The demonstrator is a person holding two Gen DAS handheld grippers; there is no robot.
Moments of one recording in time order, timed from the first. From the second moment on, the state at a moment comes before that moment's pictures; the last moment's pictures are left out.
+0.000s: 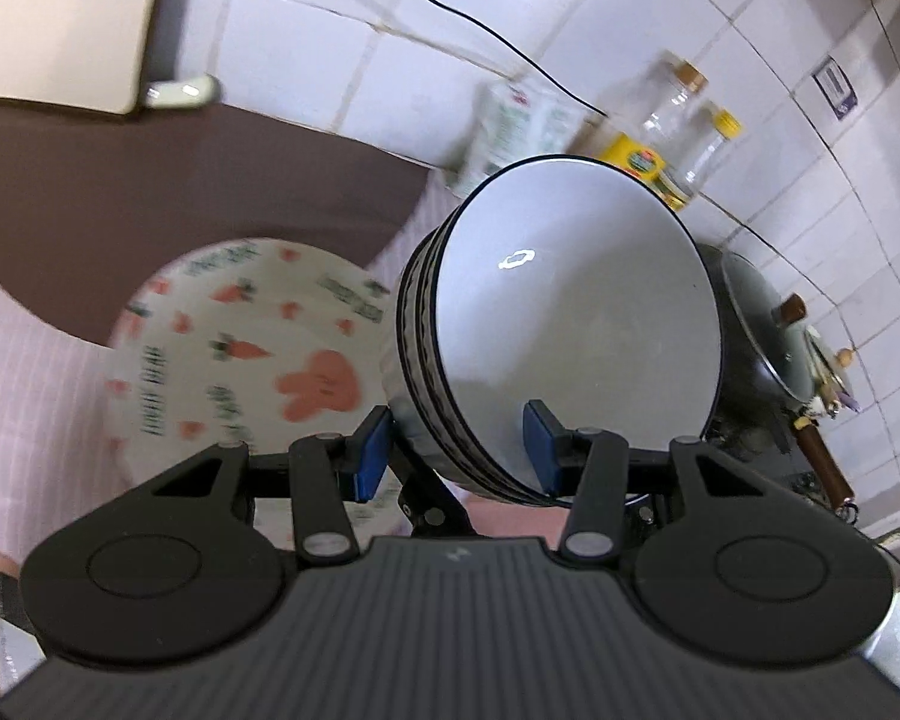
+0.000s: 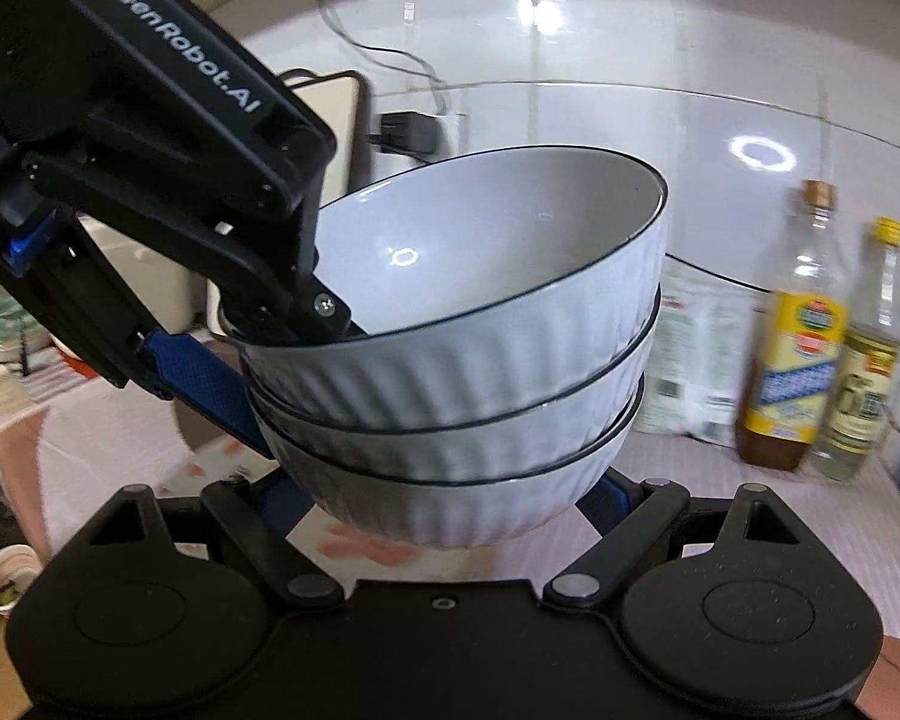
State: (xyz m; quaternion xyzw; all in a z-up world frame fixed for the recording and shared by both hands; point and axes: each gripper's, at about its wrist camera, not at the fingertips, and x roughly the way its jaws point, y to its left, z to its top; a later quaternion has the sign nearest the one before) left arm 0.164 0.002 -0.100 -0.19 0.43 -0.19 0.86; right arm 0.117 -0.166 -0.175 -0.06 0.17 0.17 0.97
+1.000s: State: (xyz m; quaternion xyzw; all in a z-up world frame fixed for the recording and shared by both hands) left arm 0.193 0.058 -0.159 -0.20 0.48 -0.17 0.84; right arm 0.156 -0.105 -0.221 -0.07 0.27 0.20 0.94
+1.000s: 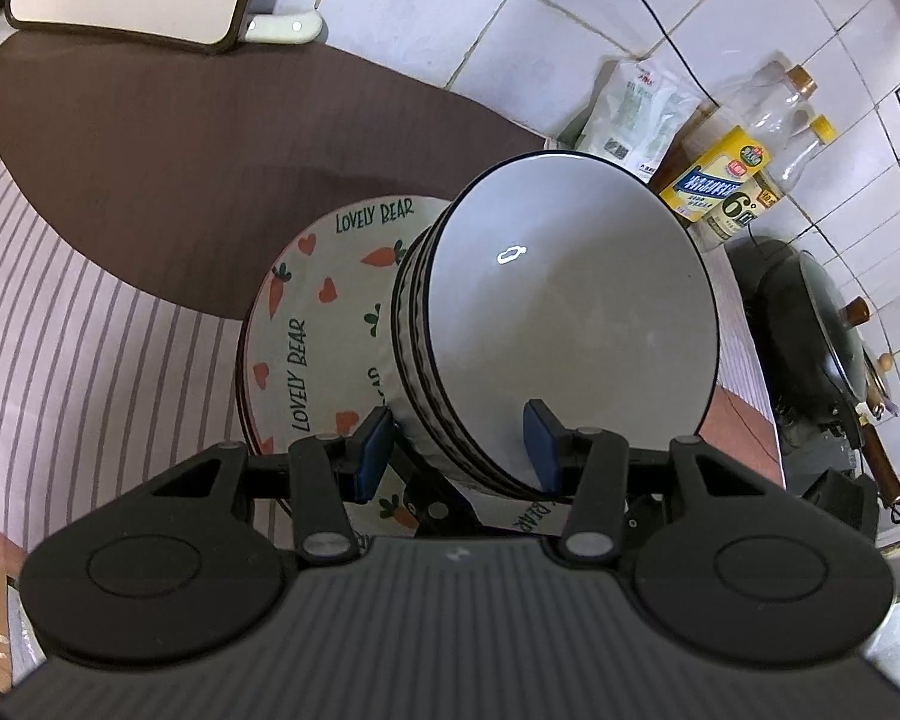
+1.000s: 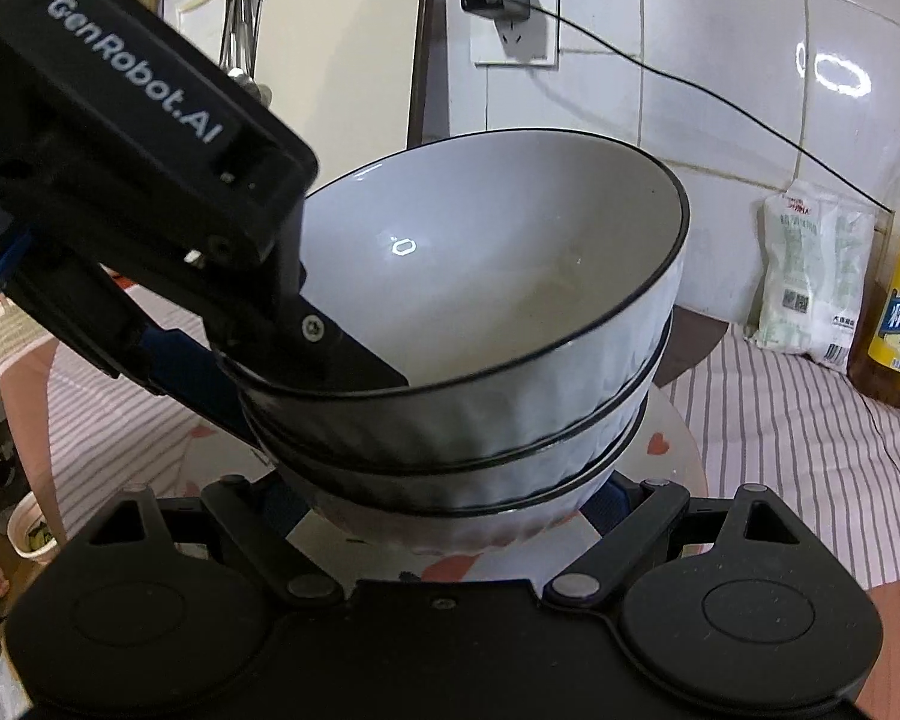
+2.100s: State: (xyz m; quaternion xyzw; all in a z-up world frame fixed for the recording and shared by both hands) left arm 0.181 0.059 -0.143 -0.21 0.47 -0.13 0.85; right arm 0.143 -0.080 -0.172 -0.07 0.33 0.14 0.93
